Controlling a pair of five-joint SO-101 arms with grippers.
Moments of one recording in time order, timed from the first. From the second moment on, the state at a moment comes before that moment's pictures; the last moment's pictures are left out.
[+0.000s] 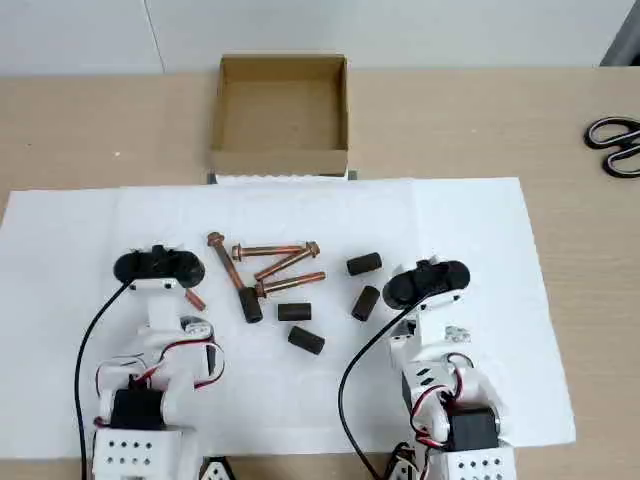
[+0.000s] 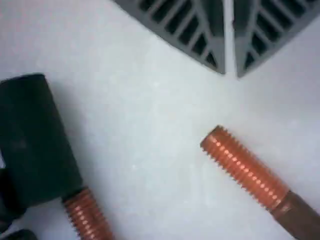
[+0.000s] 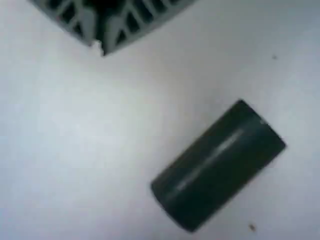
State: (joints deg) left arm -2.0 -85.2 87.0 65.5 9.7; right arm -9.6 -103.2 94.4 64.1 4.5
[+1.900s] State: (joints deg) left arm -8.4 -5.8 18.9 98.2 2.3; right arm -8.2 -18.6 16.1 84.7 61.1
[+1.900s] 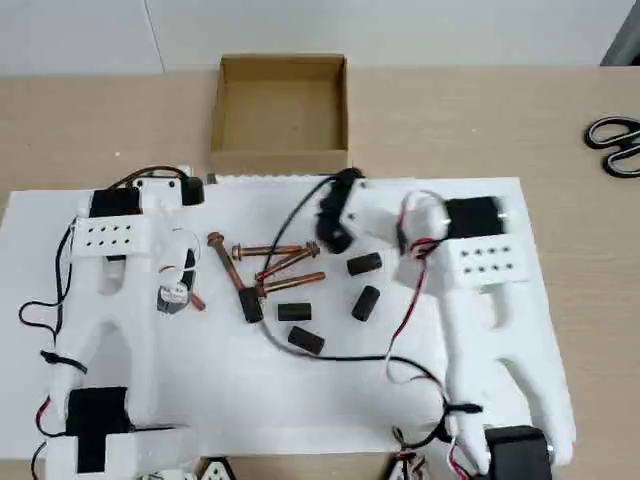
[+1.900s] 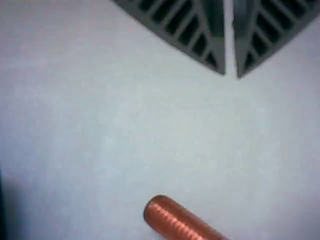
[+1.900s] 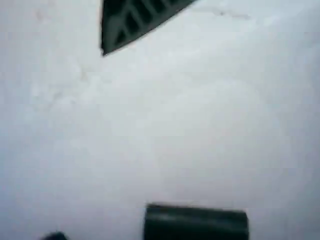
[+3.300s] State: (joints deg) left arm -10.0 -1.2 21.4 82.2 53.0; right arm -4.9 -21.2 16.1 83.2 54.7
